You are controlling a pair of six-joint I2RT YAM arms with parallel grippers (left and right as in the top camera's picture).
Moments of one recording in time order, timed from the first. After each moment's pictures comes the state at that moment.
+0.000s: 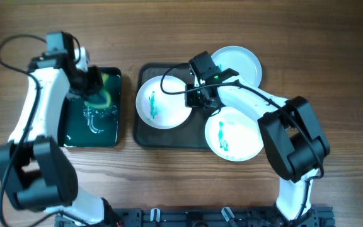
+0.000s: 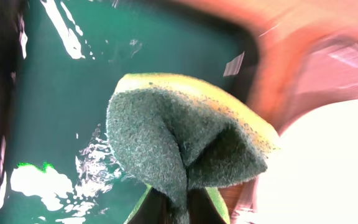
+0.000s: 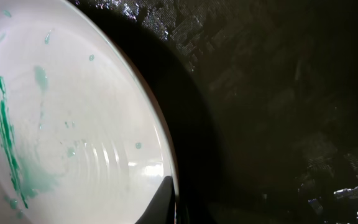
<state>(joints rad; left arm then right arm) 0.14 1.76 1.35 -0.91 0.13 -0.16 0.53 2.04 1.32 -0.52 -0.22 0.53</state>
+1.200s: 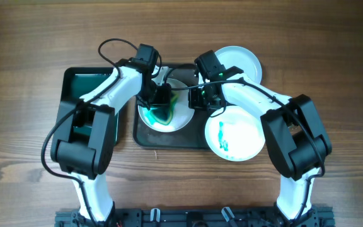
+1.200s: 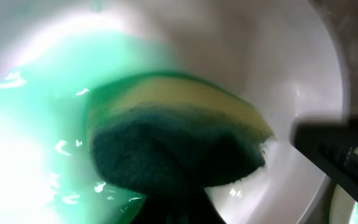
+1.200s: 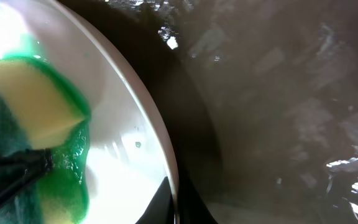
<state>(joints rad) -0.31 2.02 1.33 -0.76 0.32 -0.20 0.49 2.05 1.33 -0.58 -0.31 0.53</state>
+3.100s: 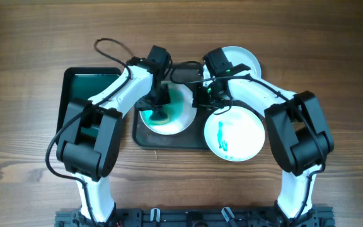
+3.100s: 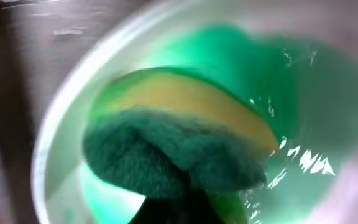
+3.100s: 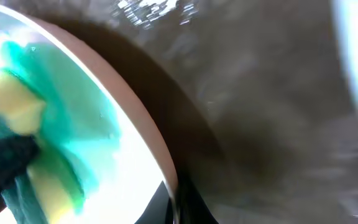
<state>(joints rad) -0.38 2.02 1.38 -0.89 0.03 -0.47 0.42 2.07 1.32 -0.59 -0.44 0.51</state>
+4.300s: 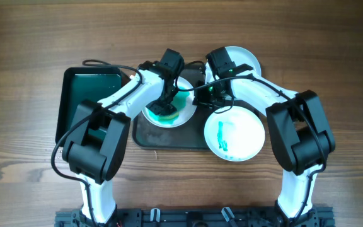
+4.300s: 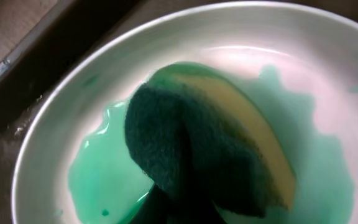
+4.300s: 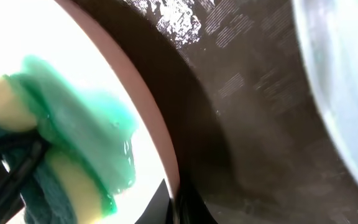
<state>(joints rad) -0.46 2.02 1.38 -0.81 -0.14 -1.27 0.41 2.07 1.31 -0.54 -0.45 0.53</state>
